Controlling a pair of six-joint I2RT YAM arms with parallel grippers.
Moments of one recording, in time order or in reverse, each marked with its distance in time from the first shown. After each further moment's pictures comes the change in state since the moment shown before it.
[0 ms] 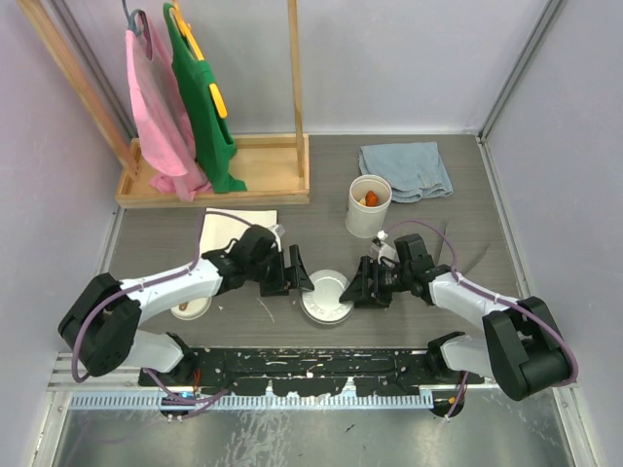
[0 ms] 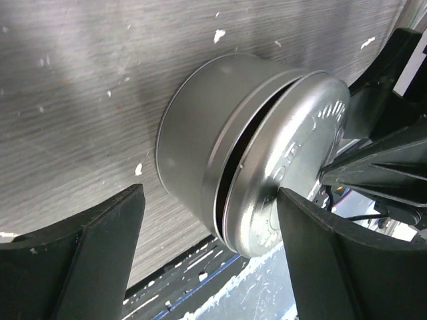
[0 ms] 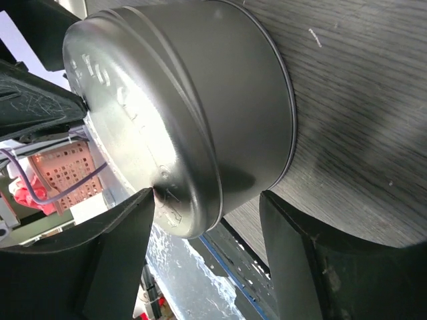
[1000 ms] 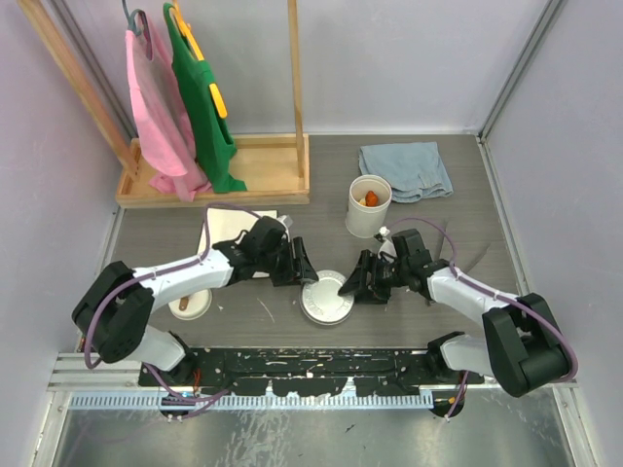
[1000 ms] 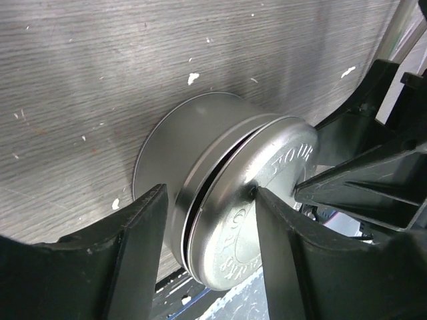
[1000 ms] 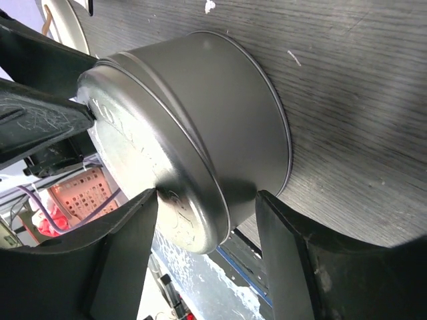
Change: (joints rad) left arm -0.017 0.072 0.094 -0.003 -0.050 -0.034; right arm 0.014 0.018 0.054 -0.044 0.077 0.108
